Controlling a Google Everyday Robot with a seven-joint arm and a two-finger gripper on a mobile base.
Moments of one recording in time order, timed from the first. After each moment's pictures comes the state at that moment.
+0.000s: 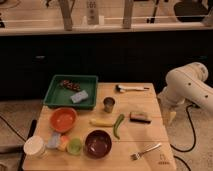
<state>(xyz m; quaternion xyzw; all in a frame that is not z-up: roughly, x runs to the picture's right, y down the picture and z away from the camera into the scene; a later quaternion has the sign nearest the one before) 0.292 0.110 0.681 -0.28 0.02 0.03 0.96</state>
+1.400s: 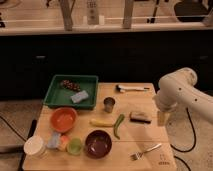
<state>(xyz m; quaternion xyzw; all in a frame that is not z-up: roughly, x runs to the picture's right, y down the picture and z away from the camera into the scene) 0.275 0.128 0.726 -0.27 0.02 0.01 0.96</state>
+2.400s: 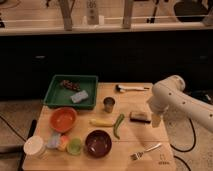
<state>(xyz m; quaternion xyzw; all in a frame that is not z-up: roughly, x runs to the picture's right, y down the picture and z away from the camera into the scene) 0.264 0.148 0.785 -0.28 -0.01 -0.02 0.96</state>
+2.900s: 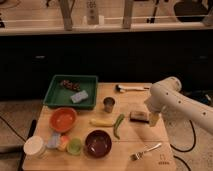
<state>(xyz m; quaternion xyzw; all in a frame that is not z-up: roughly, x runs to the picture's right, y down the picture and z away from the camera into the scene) 0.262 0.153 0.812 -0.29 -0.02 -0.01 0.96</state>
